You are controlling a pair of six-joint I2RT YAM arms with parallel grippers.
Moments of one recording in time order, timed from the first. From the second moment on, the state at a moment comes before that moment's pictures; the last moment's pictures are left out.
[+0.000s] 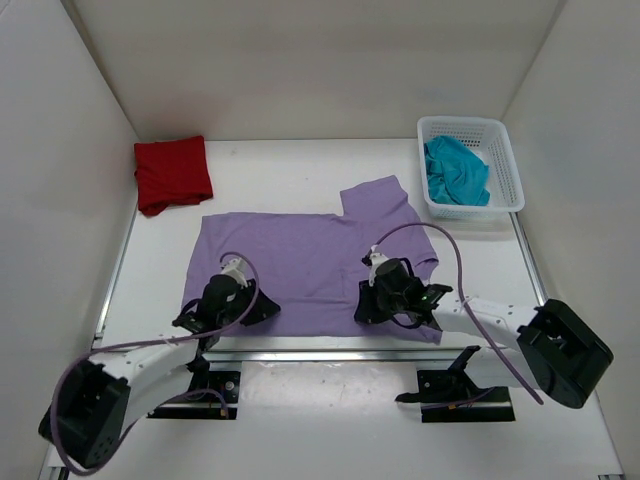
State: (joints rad) left arm -0.54 0.98 0.13 0.21 0.19 -0.79; right arm 0.77 1.26 0.44 -0.02 -0.17 0.50
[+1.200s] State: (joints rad) left arm 0.11 1.97 1.22 -0.06 0.04 -0.54; right arm 0.60 1.08 0.40 0.02 -0.33 0.47
